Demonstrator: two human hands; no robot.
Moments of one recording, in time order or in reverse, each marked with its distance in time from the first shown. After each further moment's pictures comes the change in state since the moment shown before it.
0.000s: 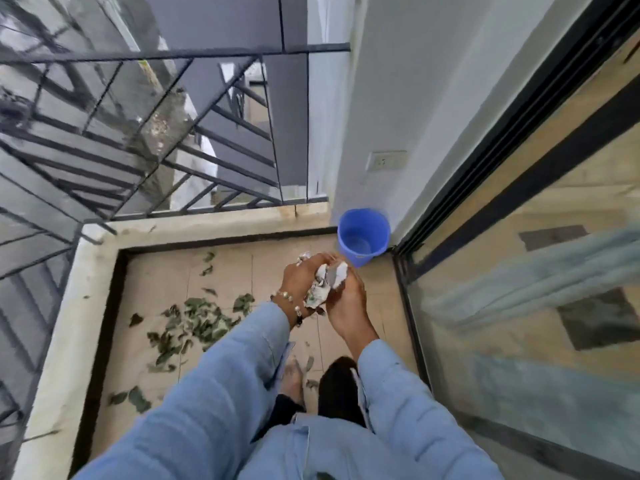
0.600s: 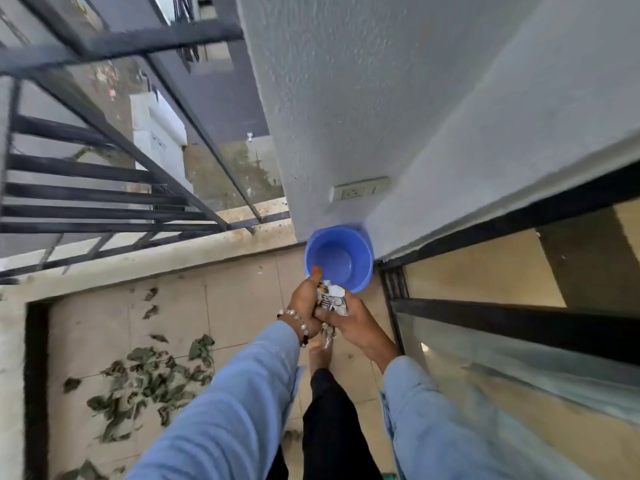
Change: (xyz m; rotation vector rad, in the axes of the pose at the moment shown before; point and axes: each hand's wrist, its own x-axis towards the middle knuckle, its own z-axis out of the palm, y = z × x) left_hand 0.317 0.012 0.175 0.047 0.019 -0.488; right_hand 0.322 -0.083 -0.095 -0.562 -0.189 0.173
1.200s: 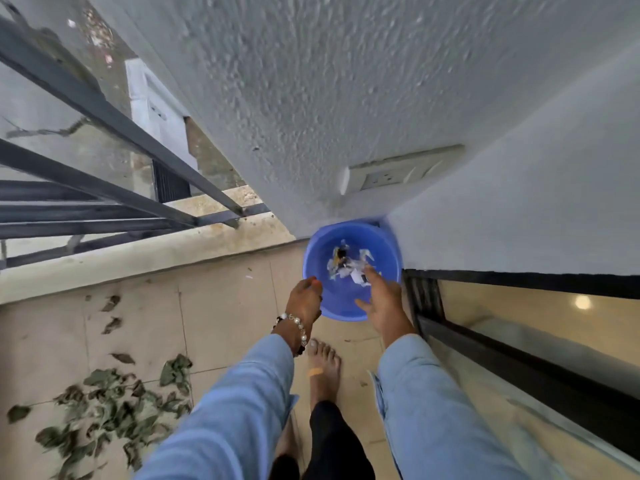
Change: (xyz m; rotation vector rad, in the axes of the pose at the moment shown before) left_hand 0.253 0.008 -0.032 0.368 0.215 0.101; right_hand 0.250 0.116 -0.081 0.525 0.523 0.396
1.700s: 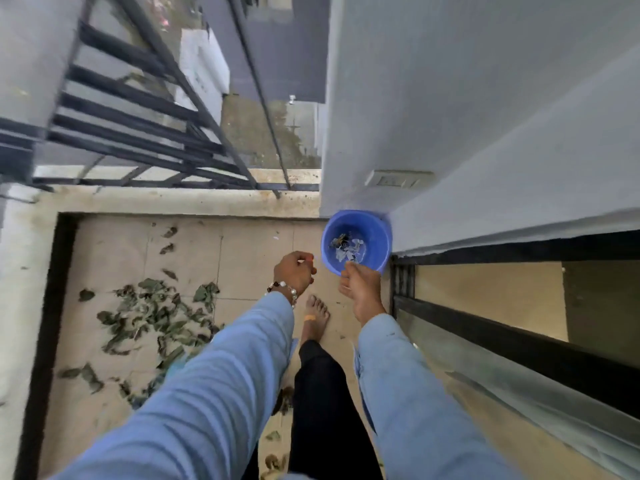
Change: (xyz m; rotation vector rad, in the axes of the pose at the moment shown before) left_hand -0.217 0.009 -0.066 0.223 0.197 0.222; right_hand -0.235 -0.004 -0.001 -0.453 -0.078 -0.170
